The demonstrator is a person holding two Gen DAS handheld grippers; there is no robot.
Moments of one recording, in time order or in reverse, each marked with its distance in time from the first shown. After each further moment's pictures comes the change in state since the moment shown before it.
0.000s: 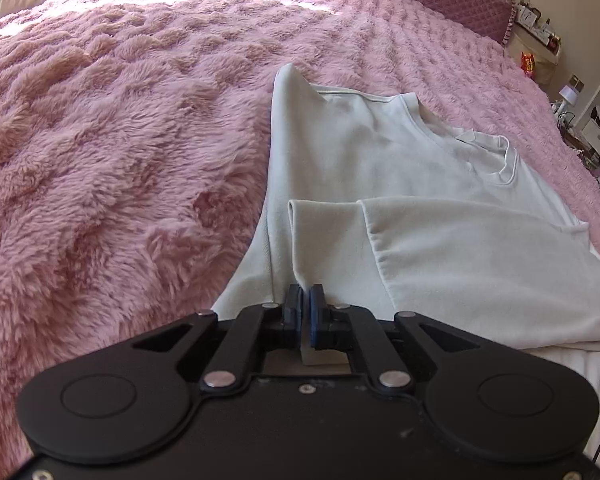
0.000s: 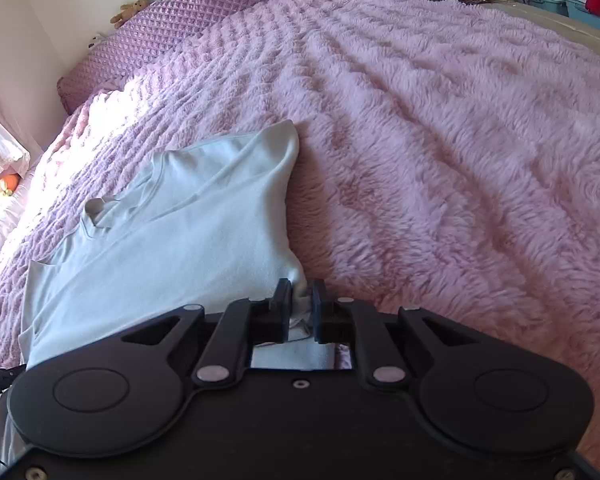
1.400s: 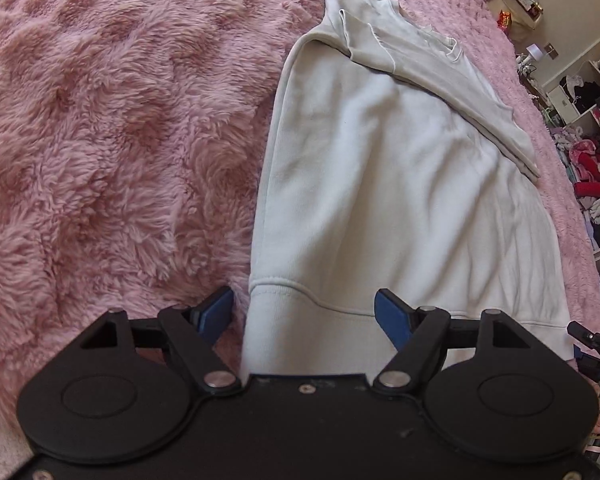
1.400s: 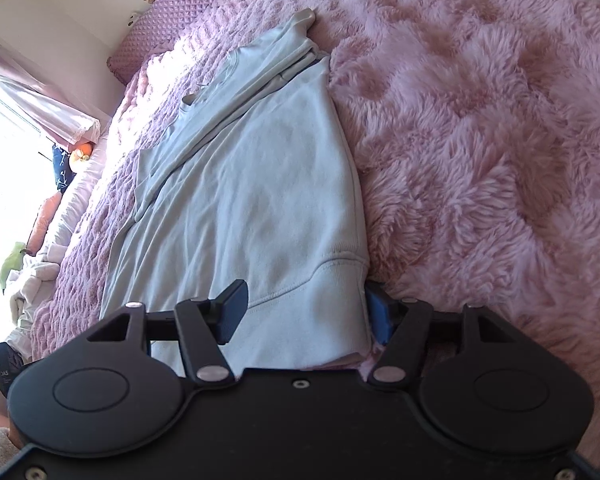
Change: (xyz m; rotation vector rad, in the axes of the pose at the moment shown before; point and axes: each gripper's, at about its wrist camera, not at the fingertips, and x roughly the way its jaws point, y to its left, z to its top) left arm -0.208 0.080 -0.189 -0.128 0.258 -0.168; right arm -0.200 -0.029 -0.177 0.151 0.194 0.244
